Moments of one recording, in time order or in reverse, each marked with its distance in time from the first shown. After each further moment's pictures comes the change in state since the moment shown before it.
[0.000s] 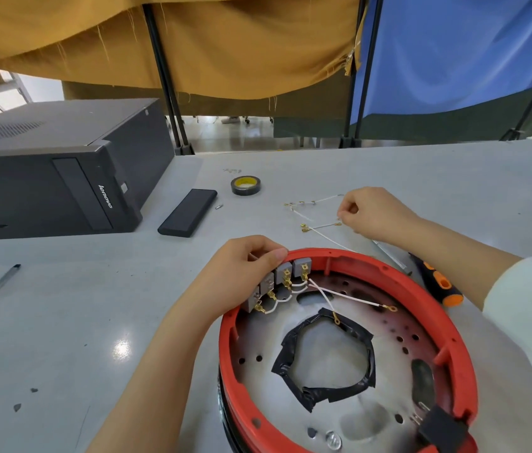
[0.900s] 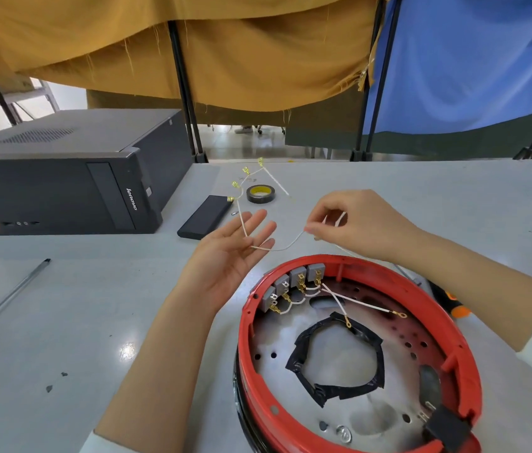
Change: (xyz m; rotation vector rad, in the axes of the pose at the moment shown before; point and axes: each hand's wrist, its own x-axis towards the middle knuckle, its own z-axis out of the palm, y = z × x) left_hand 0.012 -0.018 -0.024 -1.265 0.085 -0.086; right_hand -0.043 -0.061 -0.022 0.258 0.041 -0.388
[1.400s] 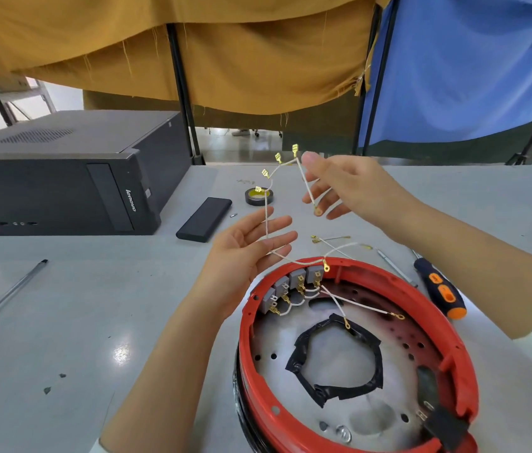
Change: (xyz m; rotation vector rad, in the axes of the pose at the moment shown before) left_hand -0.012 -0.009 0.016 0.369 -0.132 0.177; right_hand 0.018 -0.027 -0.020 0.426 0.076 0.166
